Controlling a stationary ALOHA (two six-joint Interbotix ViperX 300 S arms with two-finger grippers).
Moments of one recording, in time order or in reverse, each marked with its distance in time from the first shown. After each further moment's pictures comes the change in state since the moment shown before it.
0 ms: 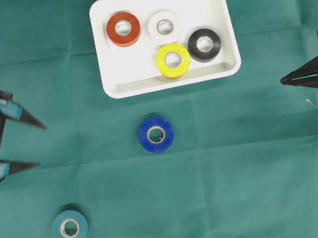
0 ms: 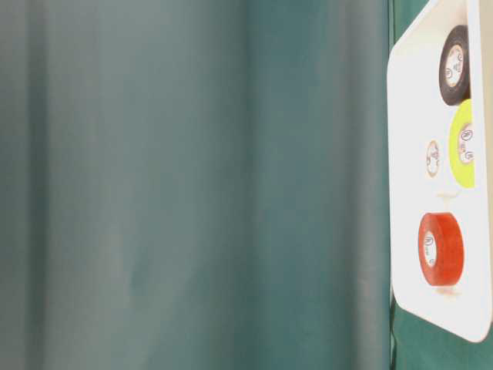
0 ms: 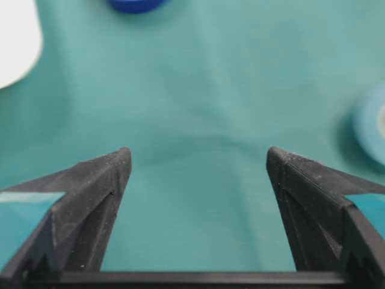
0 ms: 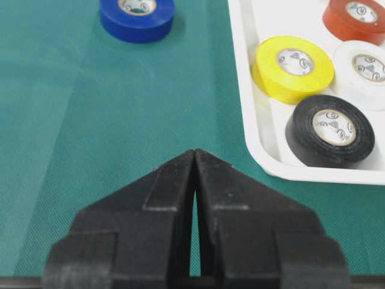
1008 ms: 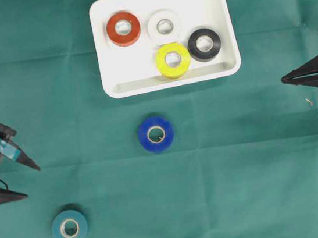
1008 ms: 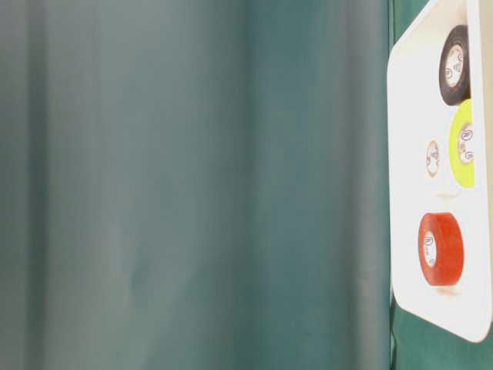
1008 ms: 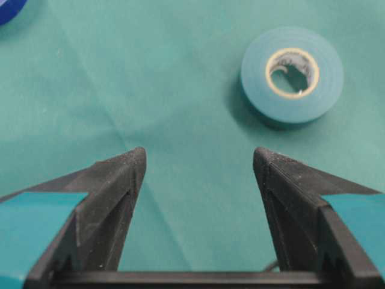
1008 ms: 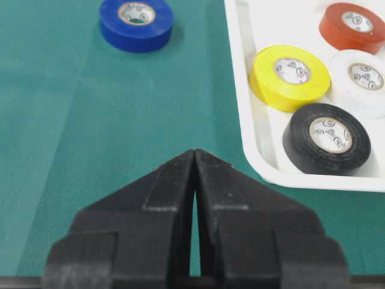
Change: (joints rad) left arm -0.225 0.092 0.018 0.000 -0.071 0.000; right arm 0.000 -0.021 0.000 0.000 -0.002 0.000
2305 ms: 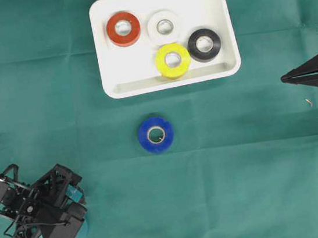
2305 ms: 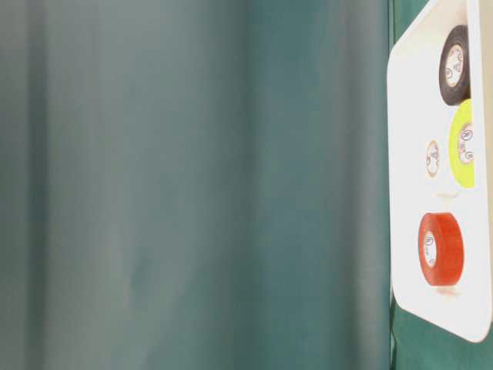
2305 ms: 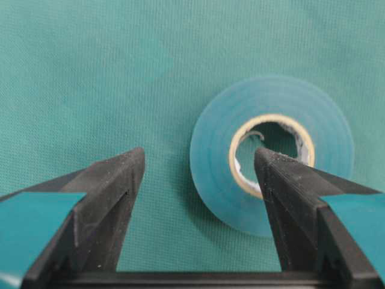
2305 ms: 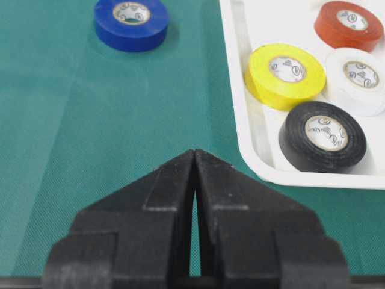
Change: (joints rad) left arm -0.095 0.703 -0.345 0.002 -0.008 -0.005; right arm -0.011 0.000 0.002 0.000 0.000 0.000
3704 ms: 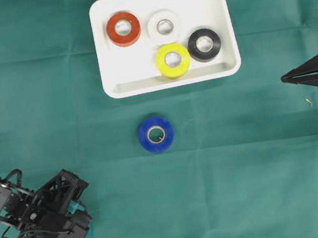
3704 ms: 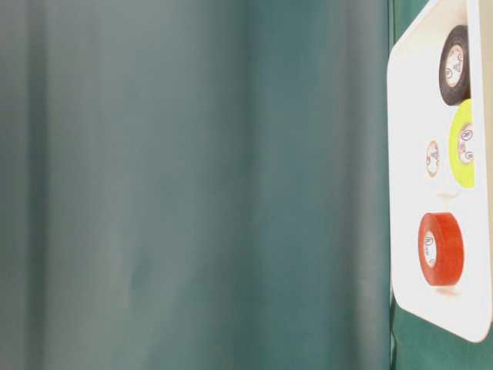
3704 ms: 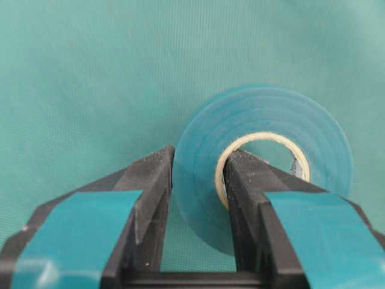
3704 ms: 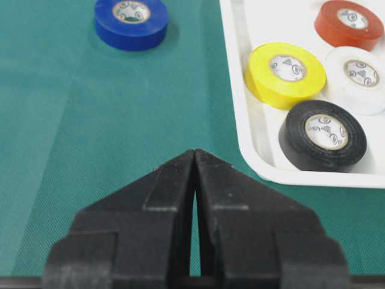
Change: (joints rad) left arm -0.006 -0.037 -0.081 0.000 0.057 0.005; right arm 0.000 0.000 0.000 0.000 0.000 -0.002
